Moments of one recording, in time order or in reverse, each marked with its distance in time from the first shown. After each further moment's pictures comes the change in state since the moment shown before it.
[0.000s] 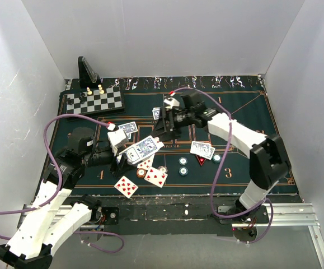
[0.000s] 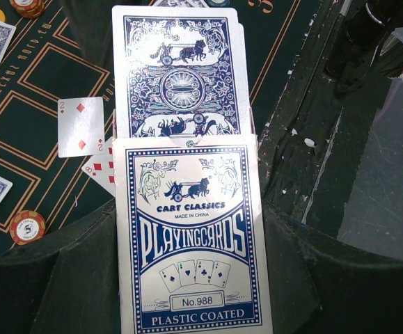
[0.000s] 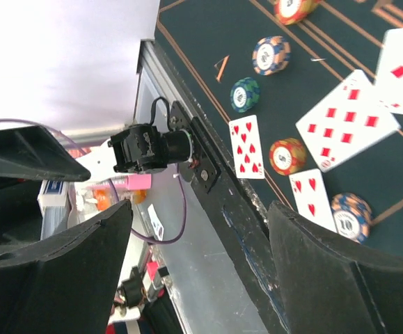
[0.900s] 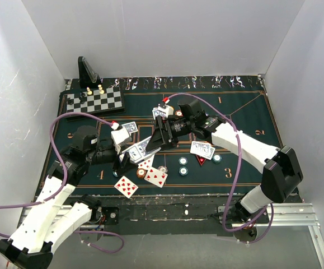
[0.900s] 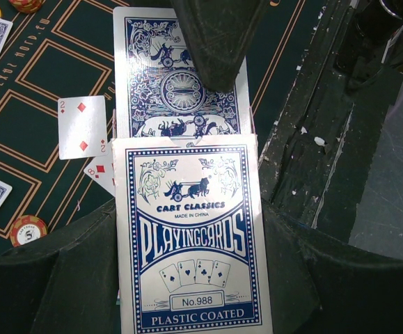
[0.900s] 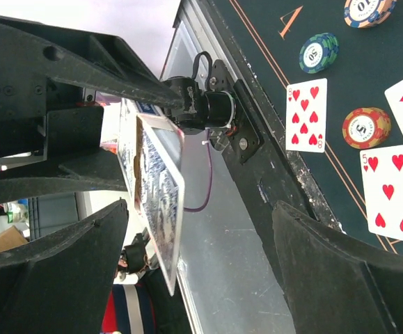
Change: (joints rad) left arm 0.000 0.034 -0.042 0.056 0.001 0.020; right arm 0.077 -0.202 -0.112 0.024 -0.034 0.043
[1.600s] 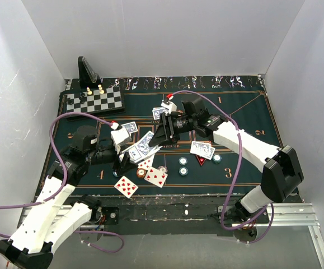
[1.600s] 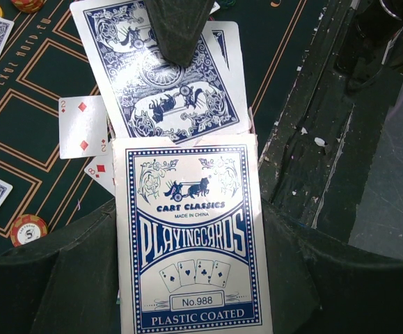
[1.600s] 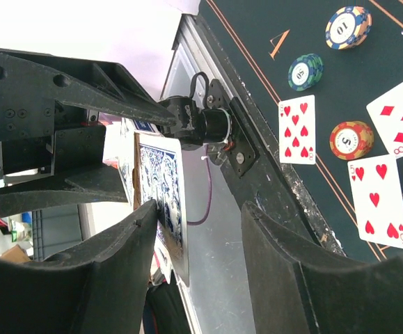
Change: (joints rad) left arm 0.000 0.000 0.000 0.001 0.001 -0.002; right arm -0.028 0.010 -0.003 0.034 0.013 0.032
